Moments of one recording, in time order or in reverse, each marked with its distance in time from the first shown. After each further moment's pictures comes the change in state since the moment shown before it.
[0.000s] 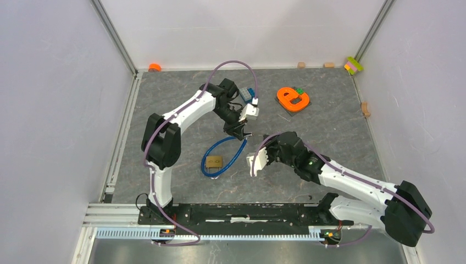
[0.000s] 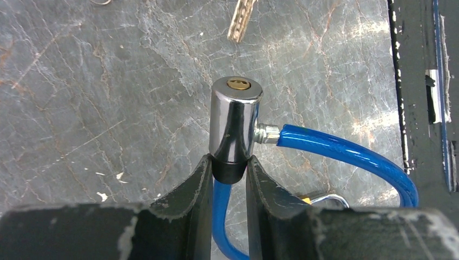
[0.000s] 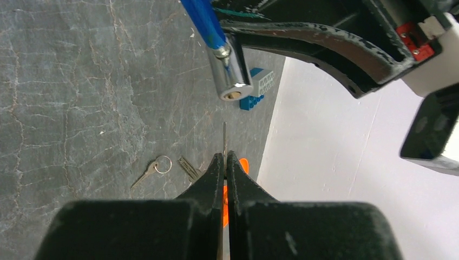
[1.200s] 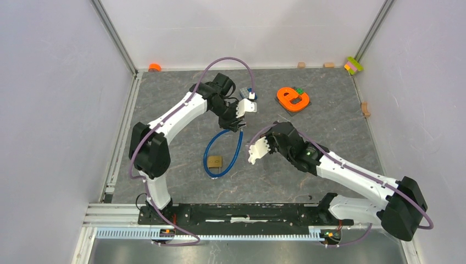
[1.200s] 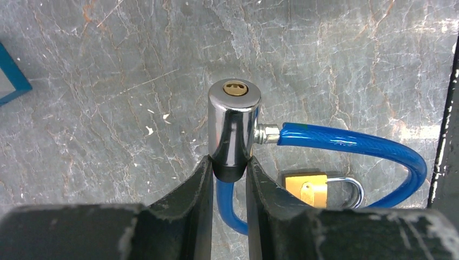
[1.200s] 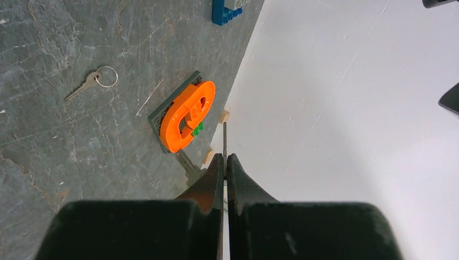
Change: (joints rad) left arm -0.007 -0.158 -0.065 0.099 -0.246 -0.154; right arm 0.008 0.064 0.198 -0.216 0.335 -0.124
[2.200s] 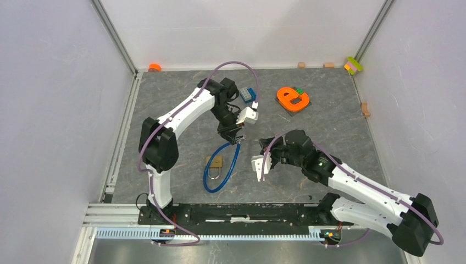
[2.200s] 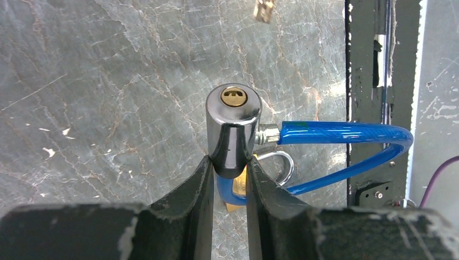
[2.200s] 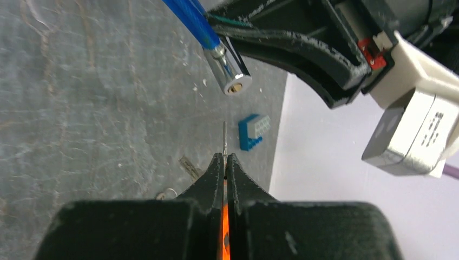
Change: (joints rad) left arm -0.020 0.105 0.145 -0.368 0.124 0.137; right arm -0.012 -0.184 -0.132 0.087 -0.529 0.186
